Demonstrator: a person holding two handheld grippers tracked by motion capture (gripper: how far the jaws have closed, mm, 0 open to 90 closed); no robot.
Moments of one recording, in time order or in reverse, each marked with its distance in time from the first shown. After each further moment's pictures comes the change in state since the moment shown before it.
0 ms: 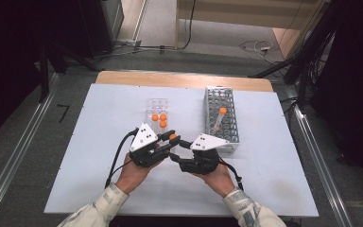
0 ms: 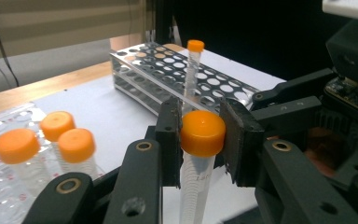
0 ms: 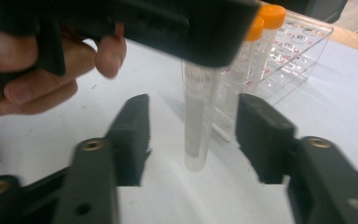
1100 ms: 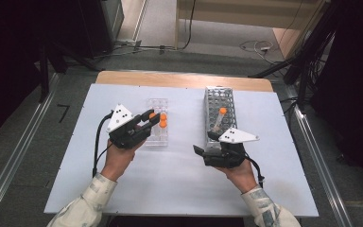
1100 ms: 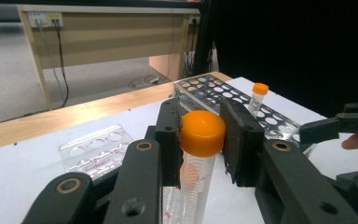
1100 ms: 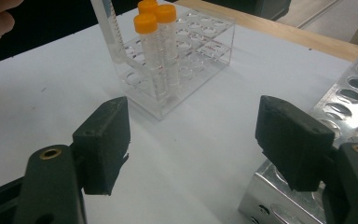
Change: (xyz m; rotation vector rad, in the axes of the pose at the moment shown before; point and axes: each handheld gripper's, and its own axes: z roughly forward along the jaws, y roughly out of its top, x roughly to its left) left arm 0.046 0.025 -0.021 -0.077 0.143 -0.059; right arm -0.043 -0.012 -0.047 -0.017 -0.131 0.084
